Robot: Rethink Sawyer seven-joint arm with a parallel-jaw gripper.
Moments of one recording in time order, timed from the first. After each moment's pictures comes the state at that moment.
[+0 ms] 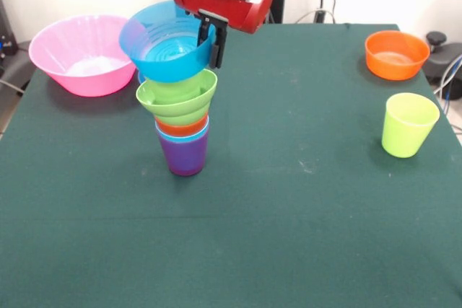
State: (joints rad) arm -0.26 -0.64 0.04 1.33 -0.24 0.89 2.06
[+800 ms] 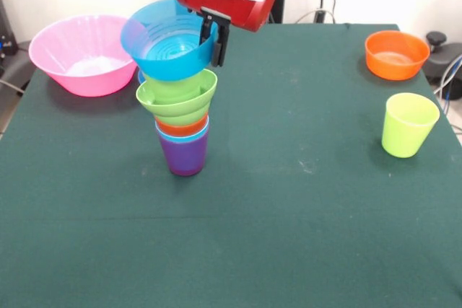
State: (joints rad) arm -0.25 -0.64 0.04 1.32 -0.24 0.91 2.06
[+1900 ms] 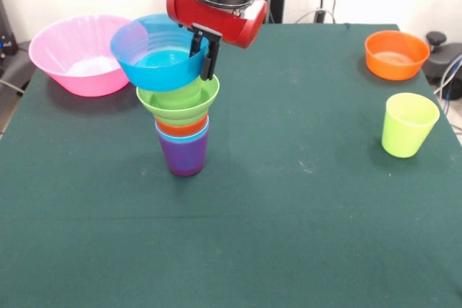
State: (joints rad) arm -0.25 -0.60 0.04 1.29 -0.29 0.90 2.06
